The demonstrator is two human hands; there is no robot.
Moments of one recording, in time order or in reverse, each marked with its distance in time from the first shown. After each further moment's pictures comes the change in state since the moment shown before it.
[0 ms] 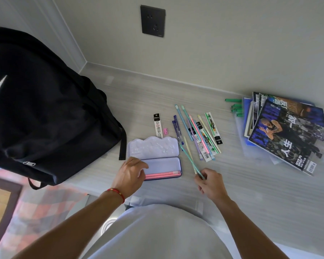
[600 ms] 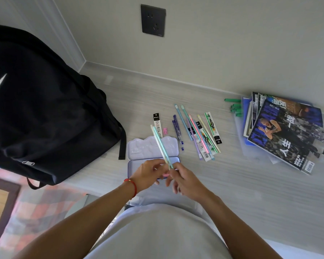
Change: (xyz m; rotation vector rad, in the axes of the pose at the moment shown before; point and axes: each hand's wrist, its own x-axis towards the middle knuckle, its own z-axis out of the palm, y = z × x) left_hand 0.027 0.055 0.006 -0.677 -0.422 -0.415; right_hand -0.021 -0.073 0.035 0.212 -0.438 -0.192
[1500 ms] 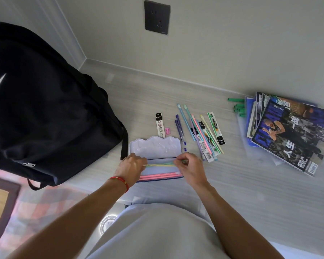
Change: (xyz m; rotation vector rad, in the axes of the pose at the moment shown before) left_hand 0.013 -0.048 -0.054 0.937 0.229 0.194; right_hand 0.050 0.022 -0.012 -0.132 0.465 -0.055
